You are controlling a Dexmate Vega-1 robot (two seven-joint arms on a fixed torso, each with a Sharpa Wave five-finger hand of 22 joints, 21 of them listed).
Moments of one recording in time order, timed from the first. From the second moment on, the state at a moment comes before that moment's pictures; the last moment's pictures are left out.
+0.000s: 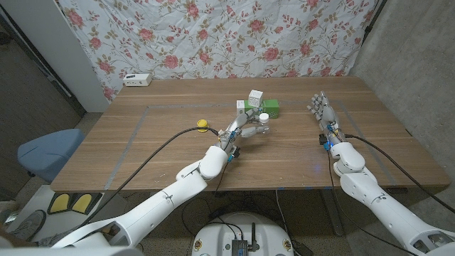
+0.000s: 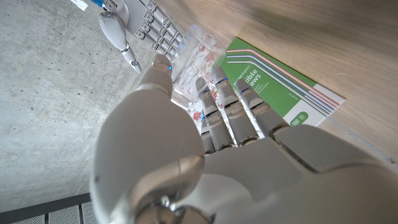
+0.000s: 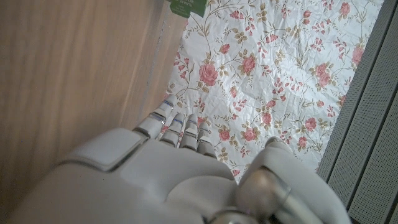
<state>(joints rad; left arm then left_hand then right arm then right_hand) 0.83 0.38 0.74 -1.46 0.14 -0.26 0.33 1.10 0.02 0.25 -0.14 0.20 0.30 0.07 0.19 0.17 0.77 -0.13 0.20 0.18 0.80 -0.09 0.18 0.16 0.44 -0.03 0.20 0.17 -0.95 -0.53 -0.31 -1.25 0.58 0.51 -0.04 0.18 0.09 0.10 0.09 0.31 0.09 0.02 0.19 0.18 0.14 0.00 0.19 0.18 0.06 -0.03 0.20 0.19 0.28 -0.04 0.18 0.16</state>
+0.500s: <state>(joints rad) 0.77 0.34 0.77 -1.38 0.14 -0.30 0.32 1.10 0.02 0.25 -0.14 0.20 0.30 0.07 0.19 0.17 0.77 -0.13 0.20 0.18 0.80 -0.09 0.18 0.16 0.44 -0.04 0.20 0.17 -0.99 -0.61 -0.32 -1.40 0.48 0.40 -0.12 0.19 0.09 0.09 0.08 0.31 0.09 0.01 0.19 0.18 0.14 0.00 0.19 0.18 0.06 -0.03 0.20 0.19 0.28 -0.04 0.18 0.16</state>
